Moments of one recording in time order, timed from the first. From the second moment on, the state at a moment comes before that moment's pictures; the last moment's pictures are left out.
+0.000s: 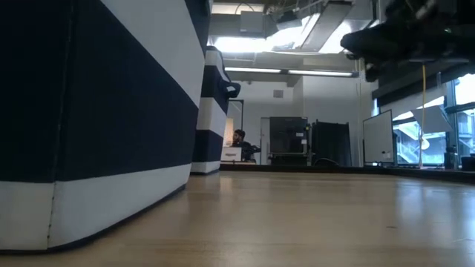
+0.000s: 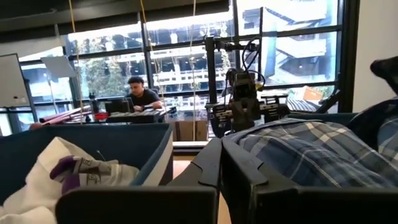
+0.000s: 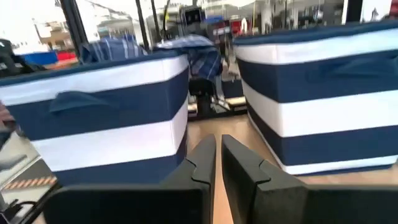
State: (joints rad) left arm -0.25 0.01 0.27 -0.12 -0.43 0.17; right arm 0.11 0.76 0.19 0.63 0.10 0.13
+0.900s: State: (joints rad) left arm -0.25 0.01 0.27 -0.15 -0.36 0.09; right arm 0.11 0.34 0.01 0.26 0.22 0.16
